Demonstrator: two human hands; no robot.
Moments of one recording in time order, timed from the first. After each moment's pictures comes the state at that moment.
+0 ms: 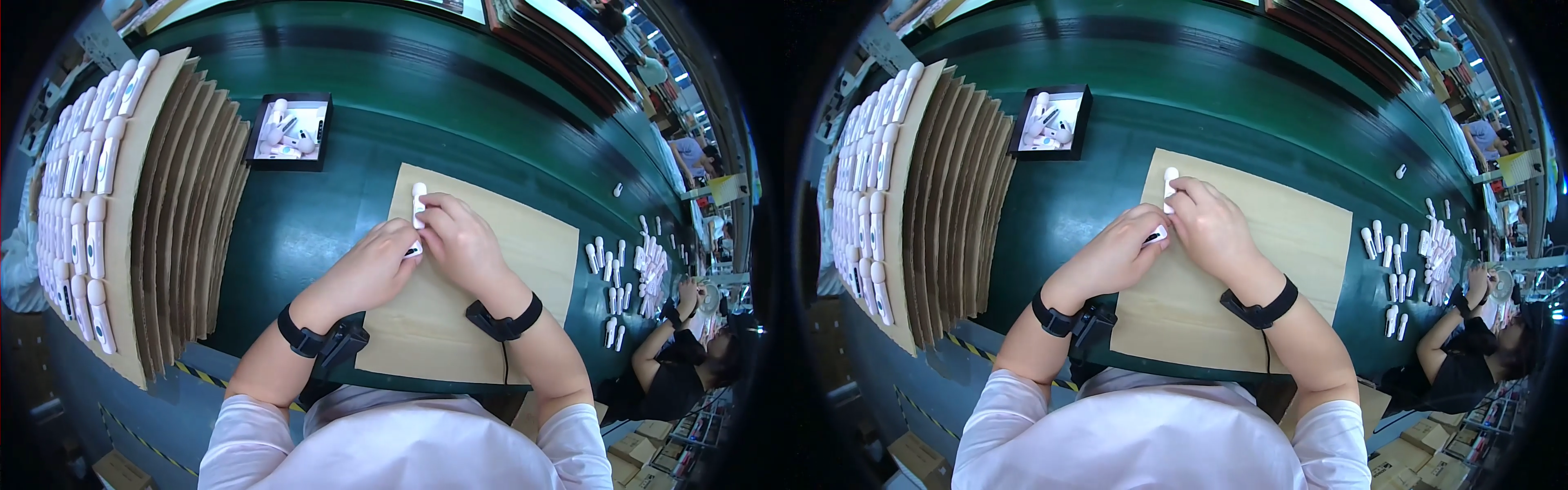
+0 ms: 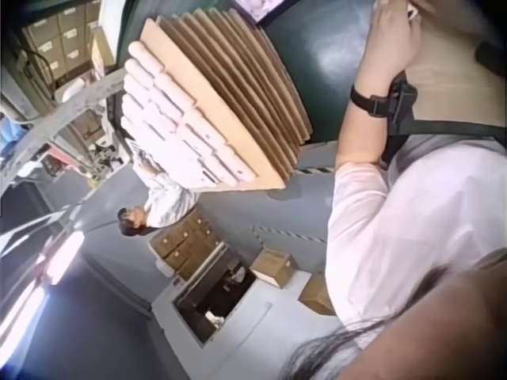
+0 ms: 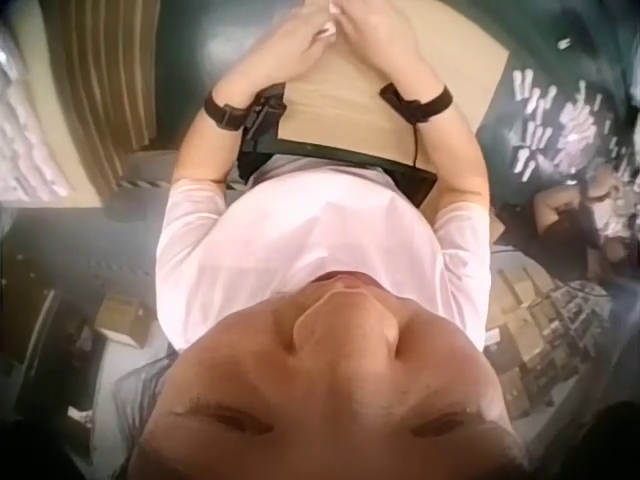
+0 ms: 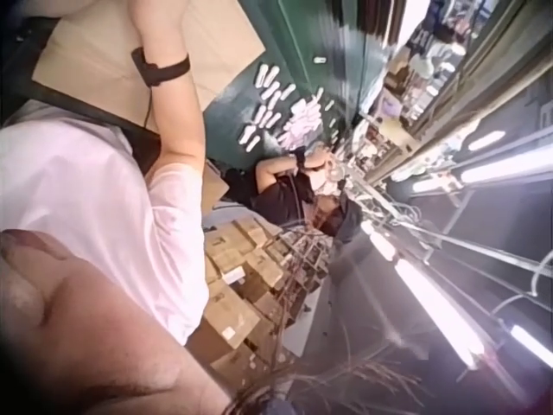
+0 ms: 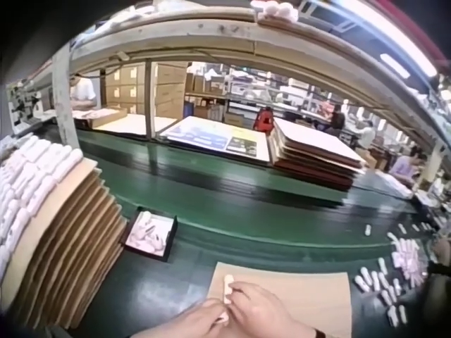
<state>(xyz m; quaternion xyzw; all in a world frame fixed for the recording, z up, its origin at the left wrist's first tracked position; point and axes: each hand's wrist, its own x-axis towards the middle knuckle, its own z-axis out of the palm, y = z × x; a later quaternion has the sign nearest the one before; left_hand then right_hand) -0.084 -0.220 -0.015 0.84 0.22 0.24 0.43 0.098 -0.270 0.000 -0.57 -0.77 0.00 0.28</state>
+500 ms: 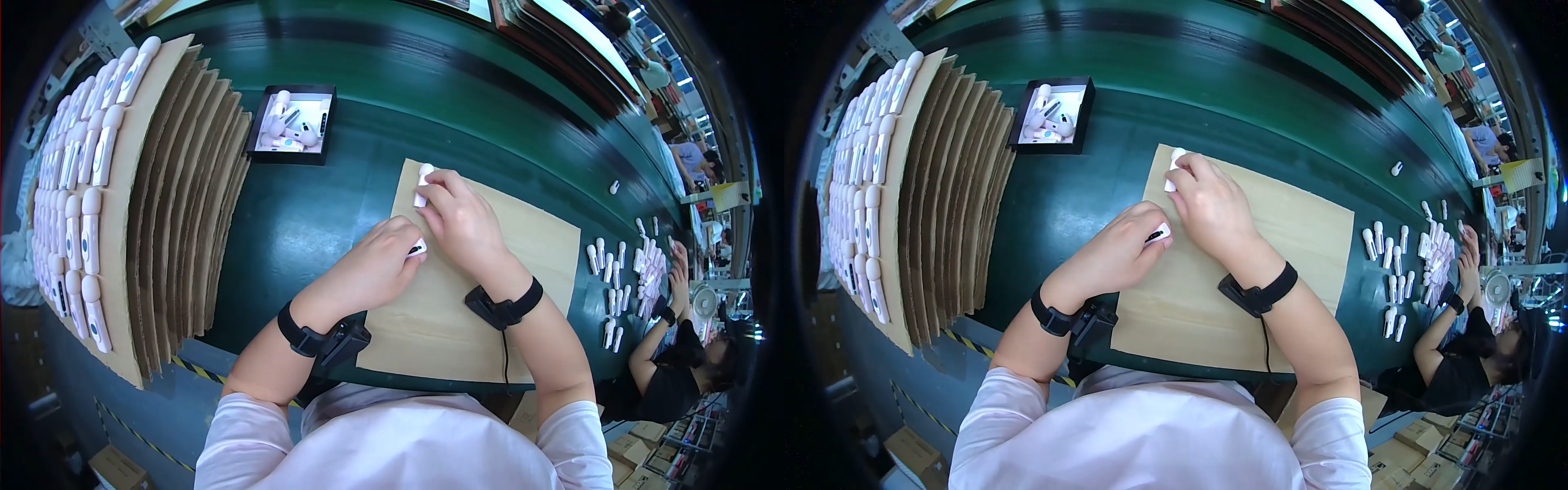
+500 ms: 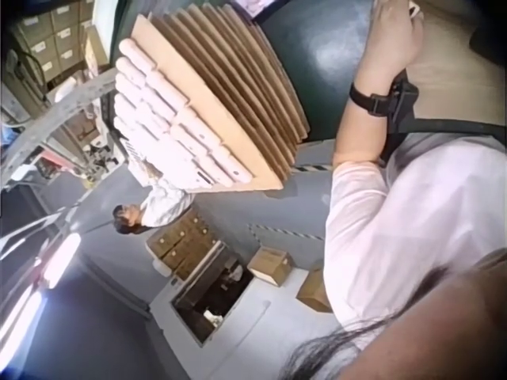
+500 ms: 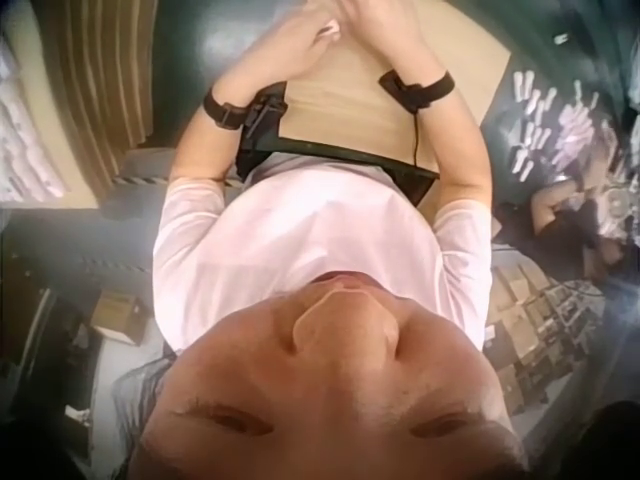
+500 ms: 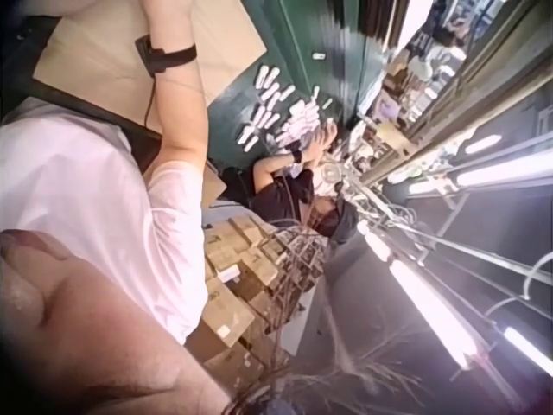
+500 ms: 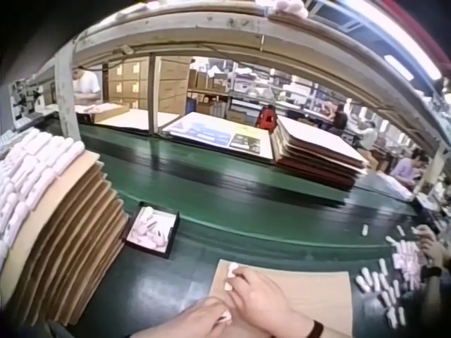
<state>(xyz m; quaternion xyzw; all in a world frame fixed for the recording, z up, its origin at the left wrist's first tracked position) -0.084 -0.223 -0.018 0.84 0.23 0.24 0.43 0.101 -0.249 -0.004 -0.59 -0.76 0.01 0.26</state>
